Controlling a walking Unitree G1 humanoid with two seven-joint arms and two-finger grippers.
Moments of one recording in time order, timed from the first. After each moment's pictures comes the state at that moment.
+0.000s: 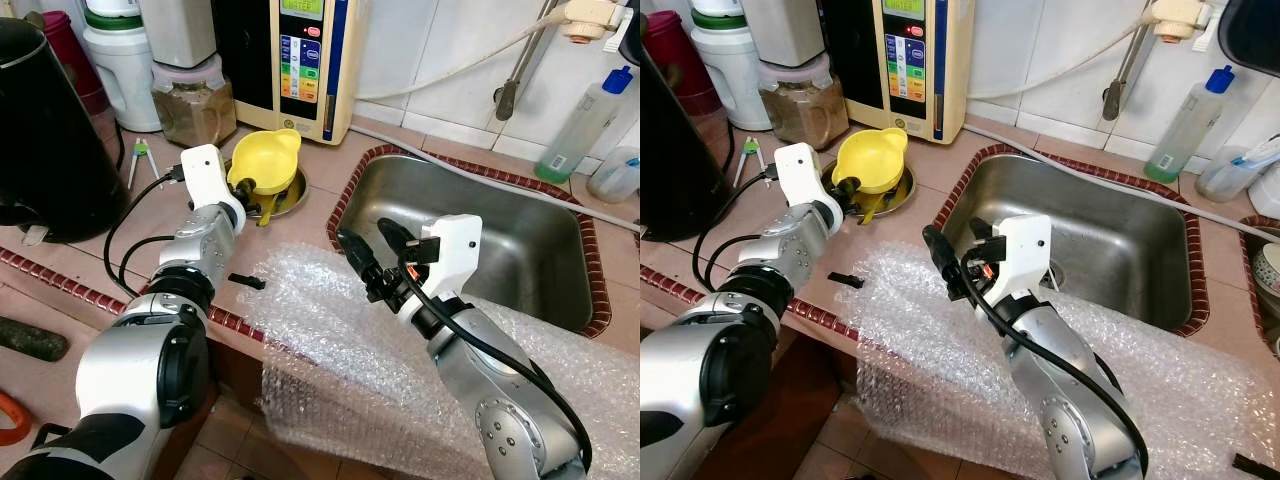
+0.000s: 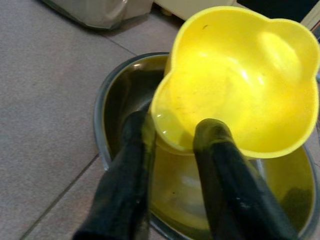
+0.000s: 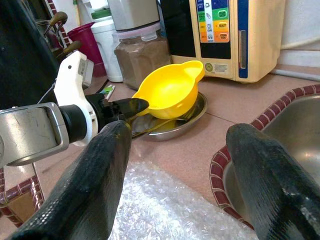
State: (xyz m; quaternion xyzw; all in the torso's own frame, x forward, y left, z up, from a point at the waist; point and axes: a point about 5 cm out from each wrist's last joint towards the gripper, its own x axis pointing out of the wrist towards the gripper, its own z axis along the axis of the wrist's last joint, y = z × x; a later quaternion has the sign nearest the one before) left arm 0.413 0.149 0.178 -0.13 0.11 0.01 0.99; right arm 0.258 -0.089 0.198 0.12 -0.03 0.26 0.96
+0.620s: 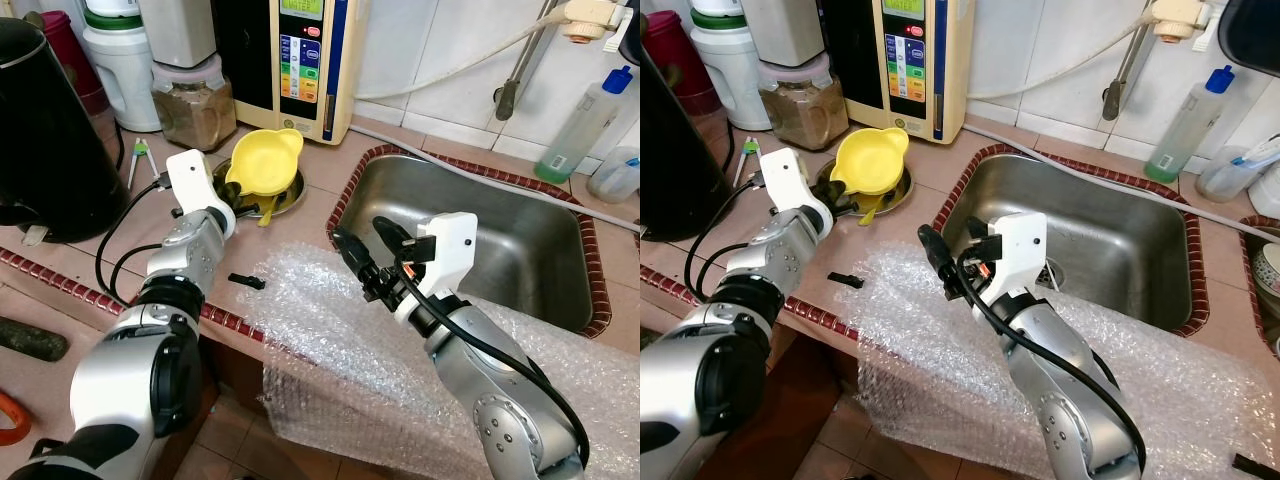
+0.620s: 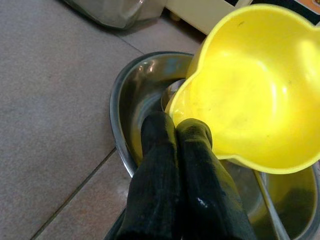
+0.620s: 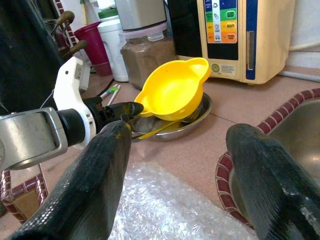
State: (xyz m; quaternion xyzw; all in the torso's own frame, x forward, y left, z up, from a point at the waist) left arm 0.408 0.162 0.171 -0.16 0.09 0.01 0.98; right arm 0.259 -0.086 0.198 0.11 -0.03 0.27 0.96
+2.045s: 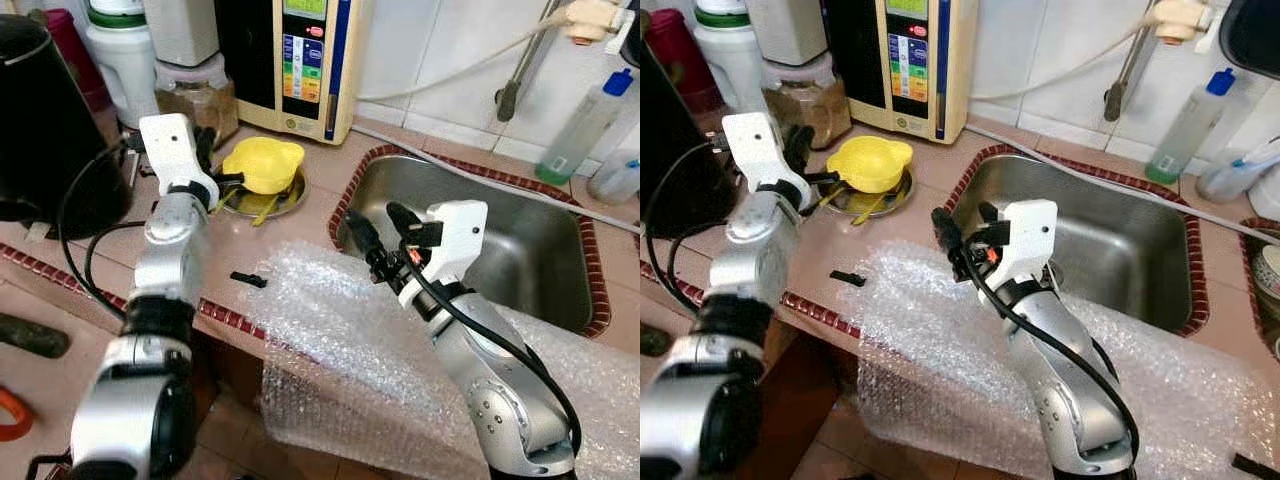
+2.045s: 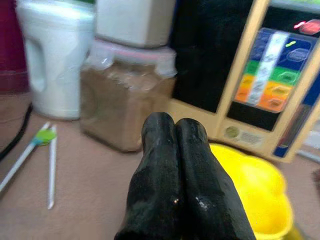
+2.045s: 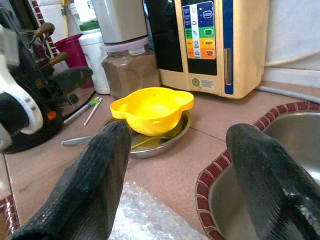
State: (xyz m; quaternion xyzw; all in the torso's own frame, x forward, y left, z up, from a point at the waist) left arm 0.399 0.169 0.215 -0.06 -0.07 0.03 1.00; right arm 0.272 -0.092 0.202 0.11 -0.05 0.23 0.97
